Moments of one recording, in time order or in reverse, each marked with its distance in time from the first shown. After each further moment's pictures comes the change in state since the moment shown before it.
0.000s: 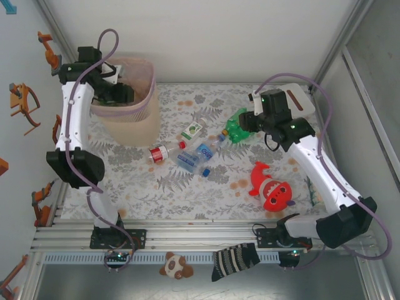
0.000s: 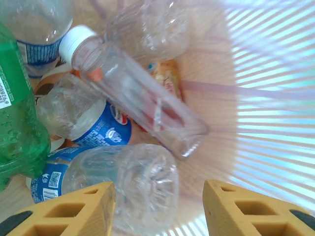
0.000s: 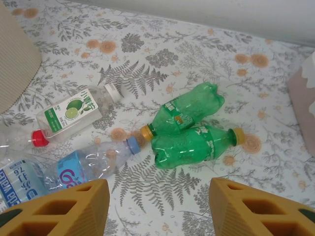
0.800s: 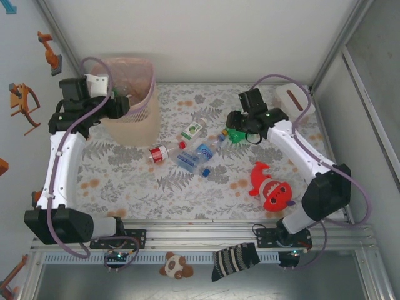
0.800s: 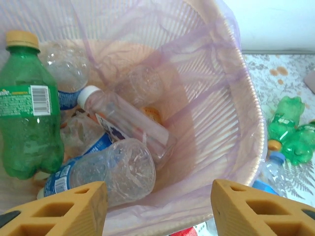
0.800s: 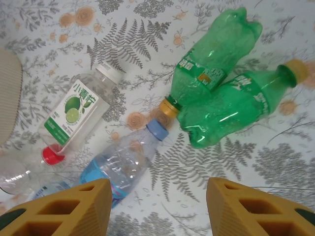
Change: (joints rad) left arm 0.025 -0.590 -0.784 0.674 0.003 -0.045; right arm 0.050 0.260 0.051 0.011 -0.007 0.467
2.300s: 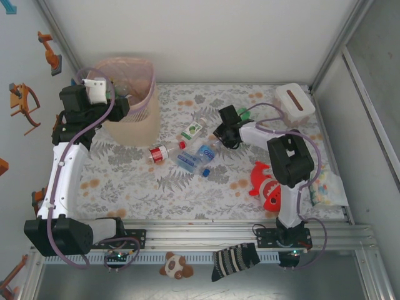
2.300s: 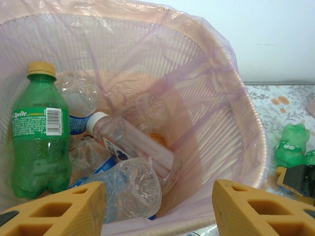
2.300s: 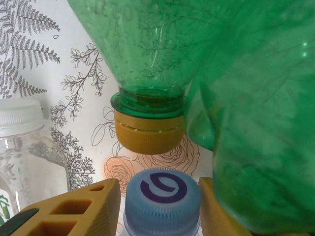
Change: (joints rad) left arm 0.000 -0.081 -0.141 0.177 -0.005 -0.033; right arm 0.020 0.442 -0.060 0.362 -0.054 0.600
